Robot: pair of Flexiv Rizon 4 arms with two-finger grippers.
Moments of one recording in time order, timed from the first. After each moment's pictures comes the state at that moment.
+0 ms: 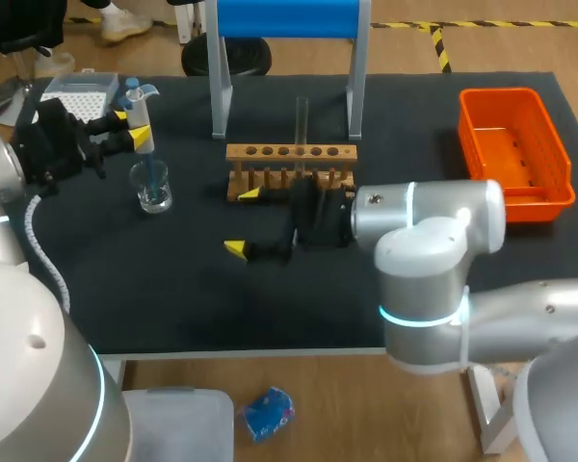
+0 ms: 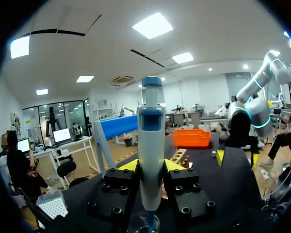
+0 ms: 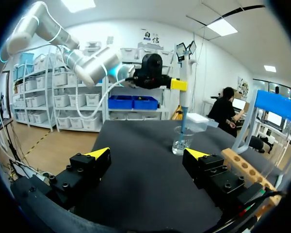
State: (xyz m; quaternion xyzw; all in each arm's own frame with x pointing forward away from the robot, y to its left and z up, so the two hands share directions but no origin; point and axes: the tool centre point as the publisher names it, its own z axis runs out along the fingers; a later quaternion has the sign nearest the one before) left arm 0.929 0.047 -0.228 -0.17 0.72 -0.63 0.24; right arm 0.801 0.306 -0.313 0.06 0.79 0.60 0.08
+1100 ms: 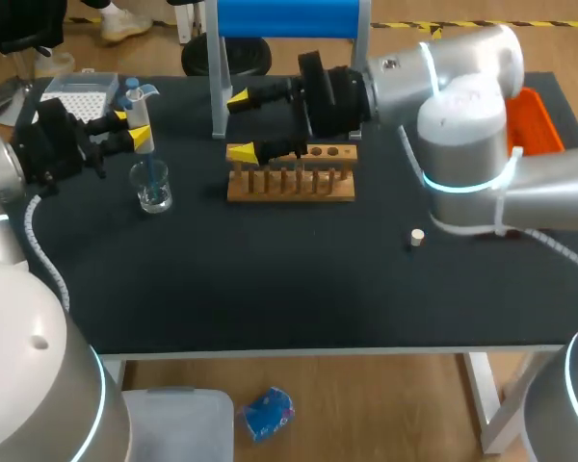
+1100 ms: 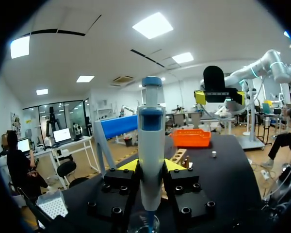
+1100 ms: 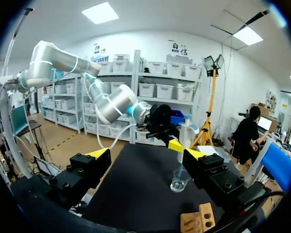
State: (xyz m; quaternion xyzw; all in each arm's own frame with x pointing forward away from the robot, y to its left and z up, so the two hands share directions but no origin) left arm 0.929 0.047 -0.228 -0.17 0.72 -0.63 0.24; right arm 0.838 0.309 -0.167 -0.07 0.78 0.62 -0.02
